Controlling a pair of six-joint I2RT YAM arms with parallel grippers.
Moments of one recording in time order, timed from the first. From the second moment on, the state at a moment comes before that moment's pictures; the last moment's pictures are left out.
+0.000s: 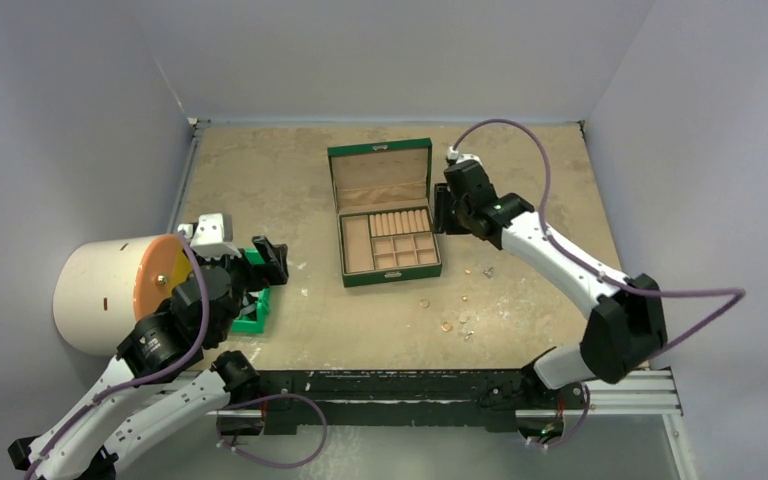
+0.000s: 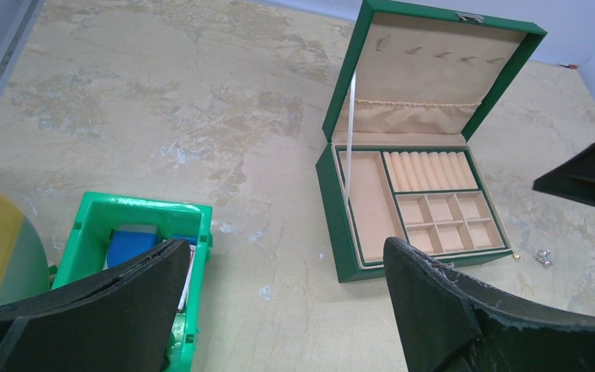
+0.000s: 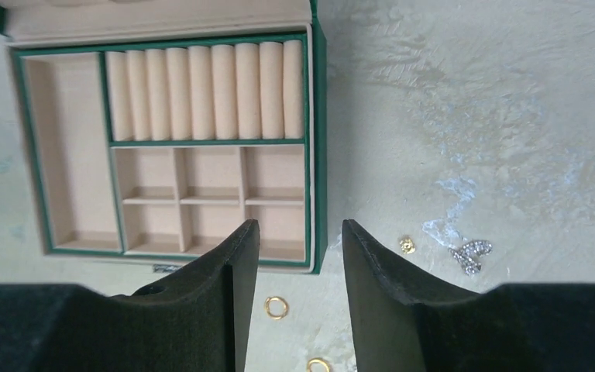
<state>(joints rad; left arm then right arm) -0.82 0.46 0.83 -0.68 -0.71 -0.47 0.54 1.50 1.18 -0.57 0.19 0.44</state>
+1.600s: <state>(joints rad) -0.82 0.46 0.83 -0.68 -0.71 -0.47 0.94 1.52 0.88 -0.64 0.43 1.21</state>
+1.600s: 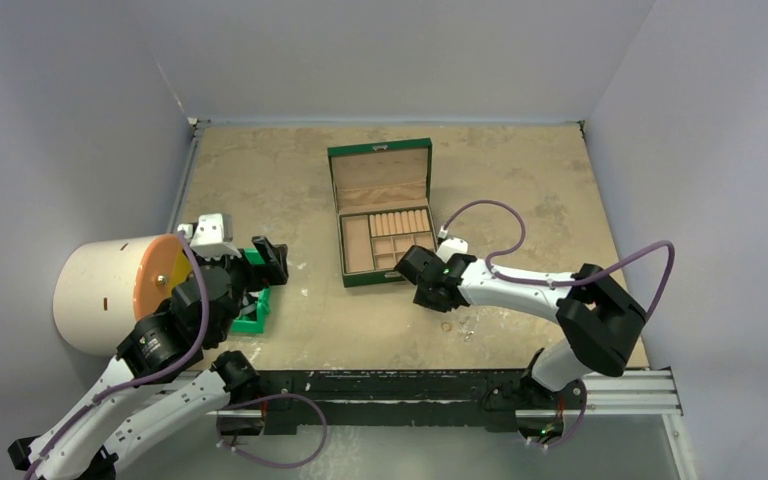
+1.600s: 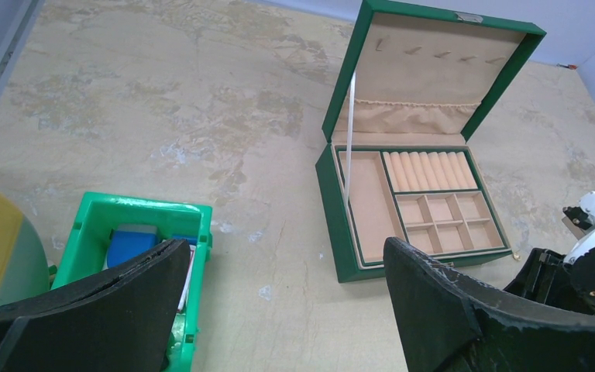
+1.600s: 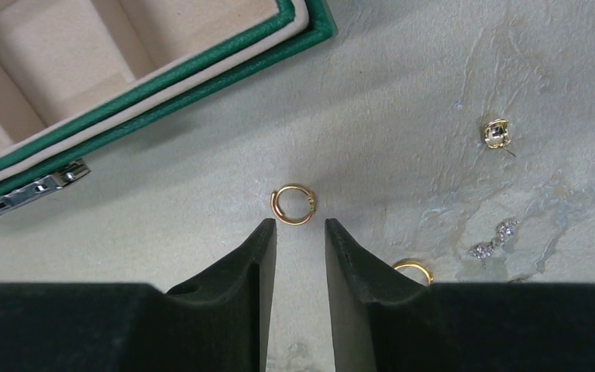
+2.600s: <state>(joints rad) -0.82 0.46 0.83 -0.68 -0.71 -0.47 0.94 1.58 0.86 -0.62 0.44 1.22</state>
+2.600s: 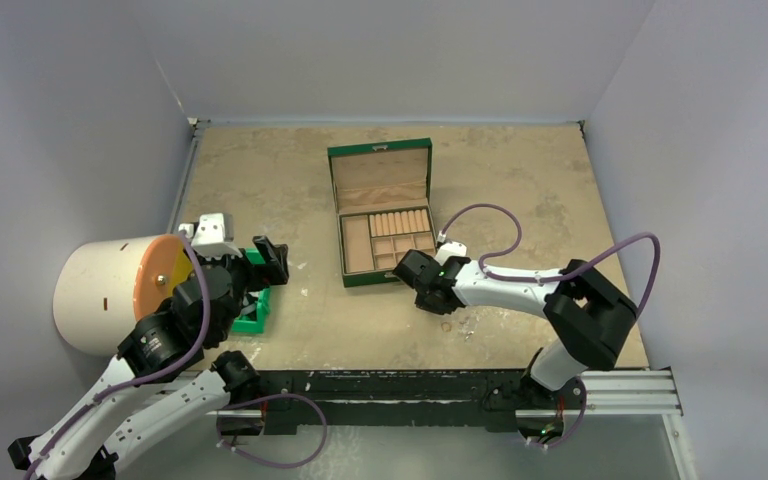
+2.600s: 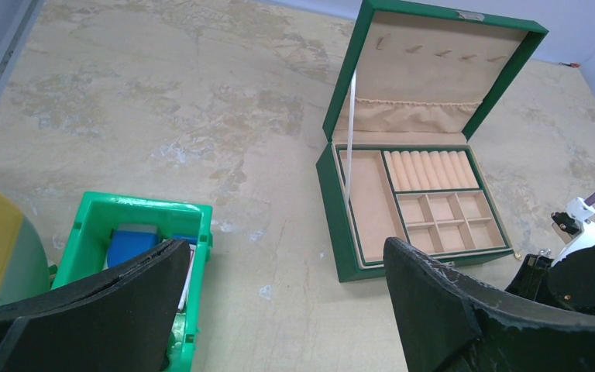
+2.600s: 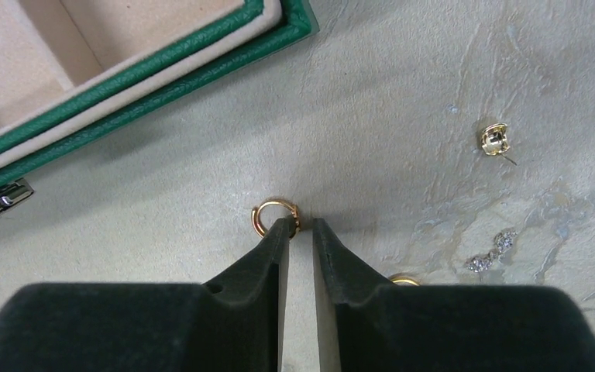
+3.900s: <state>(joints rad) -0.82 0.62 0.88 -0.61 -0.43 -0.61 0.94 1.39 0.92 -0.55 0.40 0.84</state>
